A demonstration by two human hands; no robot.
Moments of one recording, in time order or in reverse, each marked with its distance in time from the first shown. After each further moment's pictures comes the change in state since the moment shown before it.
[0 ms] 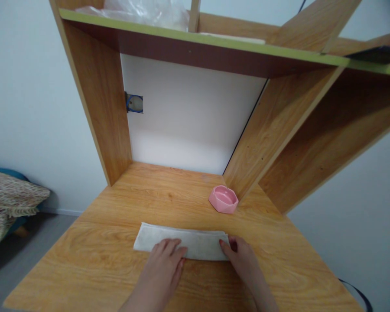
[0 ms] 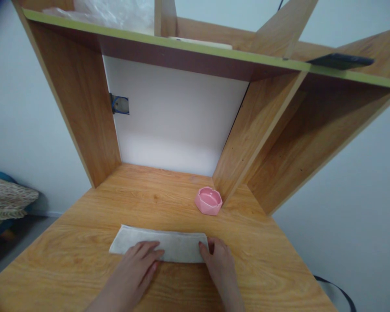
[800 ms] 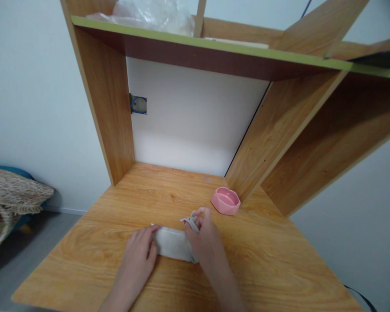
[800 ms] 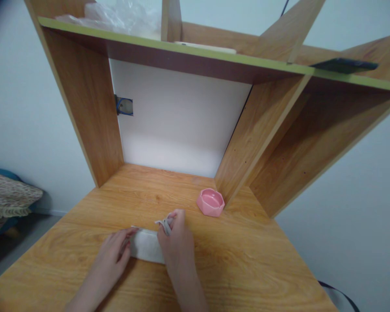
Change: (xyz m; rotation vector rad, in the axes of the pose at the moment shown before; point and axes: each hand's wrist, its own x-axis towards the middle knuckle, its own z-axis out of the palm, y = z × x) left_hand -0.010 -0.049 -0.008 -0.158 0.322 -0.257; right_hand -0.013 -0.147 0.009 0.252 -0.060 -0.121
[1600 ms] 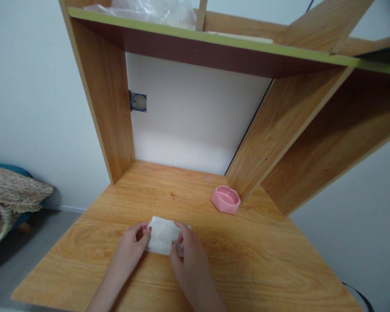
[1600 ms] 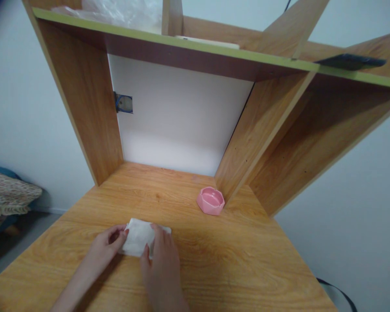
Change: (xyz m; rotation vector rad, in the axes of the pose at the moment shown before) left_hand 0.019 -0.017 -0.010 -0.286 -0.085 -0.303; right_hand -0.039 0.017 0.033 -0.069 -0.051 -0.296
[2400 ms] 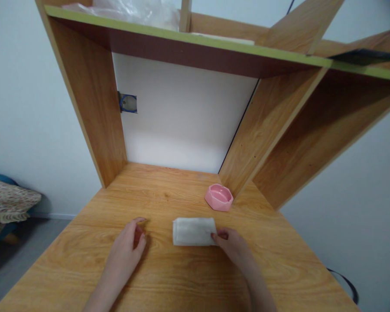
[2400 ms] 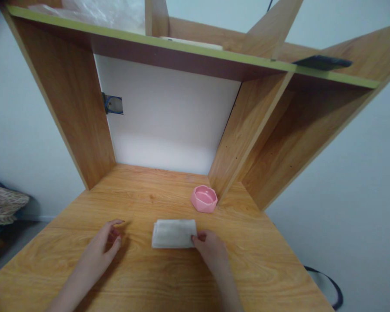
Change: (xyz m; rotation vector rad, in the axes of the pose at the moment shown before) left_hand -0.003 -0.001 0.002 0.241 0.091 0.215; right_hand 0.012 0.116 -0.079 -0.219 -0.090 0.512
